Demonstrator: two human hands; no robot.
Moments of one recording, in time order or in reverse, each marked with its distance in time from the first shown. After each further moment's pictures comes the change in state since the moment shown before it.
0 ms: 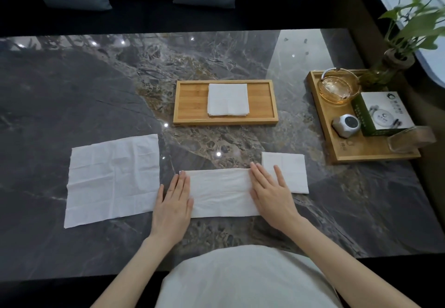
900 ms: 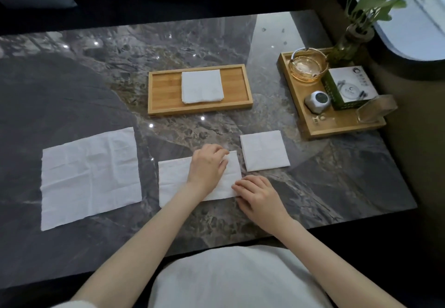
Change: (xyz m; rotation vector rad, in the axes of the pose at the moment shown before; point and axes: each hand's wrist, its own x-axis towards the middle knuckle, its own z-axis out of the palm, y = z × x) left_hand 0.065 0.103 -0.021 -0.335 0.140 0.319; right_hand -0.053 -0.009 0.000 0.275 0.277 -0.078
